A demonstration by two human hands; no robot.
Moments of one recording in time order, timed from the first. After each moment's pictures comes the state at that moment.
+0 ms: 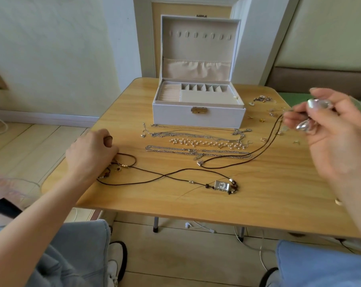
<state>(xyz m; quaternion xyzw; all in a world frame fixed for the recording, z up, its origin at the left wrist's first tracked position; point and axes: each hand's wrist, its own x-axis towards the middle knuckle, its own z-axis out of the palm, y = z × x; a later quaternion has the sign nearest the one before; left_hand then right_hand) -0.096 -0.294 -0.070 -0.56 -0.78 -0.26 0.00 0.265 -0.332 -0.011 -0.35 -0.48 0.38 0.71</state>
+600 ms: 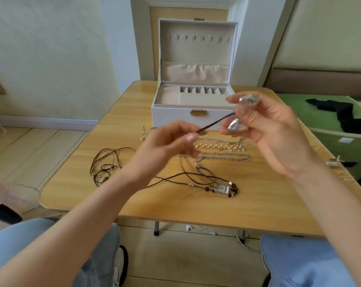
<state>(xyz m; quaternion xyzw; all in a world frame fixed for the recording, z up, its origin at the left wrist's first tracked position) -0.005 -0.321 -0.035 -0.67 -0.32 -0.45 -0.50 0.196 -0.327 0.000 -0.32 -0.57 0.50 0.57</state>
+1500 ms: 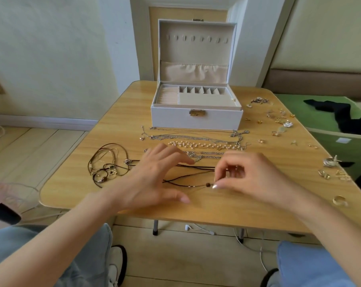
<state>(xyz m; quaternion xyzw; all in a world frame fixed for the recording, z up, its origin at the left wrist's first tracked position) -0.034 -0.323 -0.072 -0.91 -0.36 -0.20 -0.11 0.203 -0.347 -0.046 -0.48 -0.80 0.27 0.25</state>
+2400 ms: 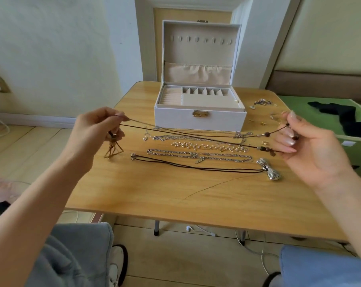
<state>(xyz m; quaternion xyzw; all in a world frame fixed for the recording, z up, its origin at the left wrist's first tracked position) -0.092 -0.294 -0.032 -0.55 -0.53 -0.56 -0.32 0.247 -0.327 -0.018 -0.38 -0.35 0.57 0.64</state>
